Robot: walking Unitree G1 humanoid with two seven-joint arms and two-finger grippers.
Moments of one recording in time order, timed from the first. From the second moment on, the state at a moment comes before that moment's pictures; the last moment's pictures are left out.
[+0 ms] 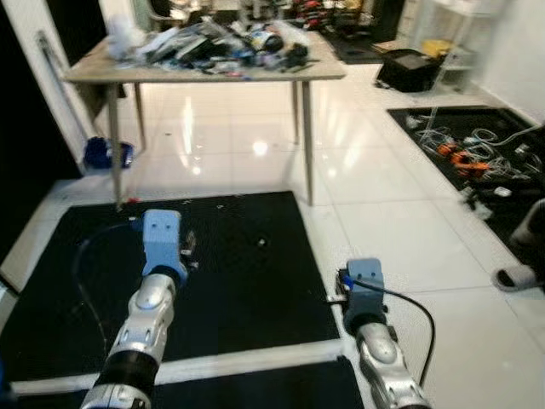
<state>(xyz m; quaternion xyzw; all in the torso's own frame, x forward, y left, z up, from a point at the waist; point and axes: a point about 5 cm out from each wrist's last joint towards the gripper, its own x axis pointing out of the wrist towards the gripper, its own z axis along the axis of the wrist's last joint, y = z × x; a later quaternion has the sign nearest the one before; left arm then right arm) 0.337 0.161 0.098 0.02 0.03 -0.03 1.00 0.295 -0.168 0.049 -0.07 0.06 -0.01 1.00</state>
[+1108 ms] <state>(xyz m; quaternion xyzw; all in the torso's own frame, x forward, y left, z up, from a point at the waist) 0.332 0.161 0.094 0.02 0.02 -0.05 1.00 0.294 -0.160 0.047 -0.07 0.06 0.00 1.00</state>
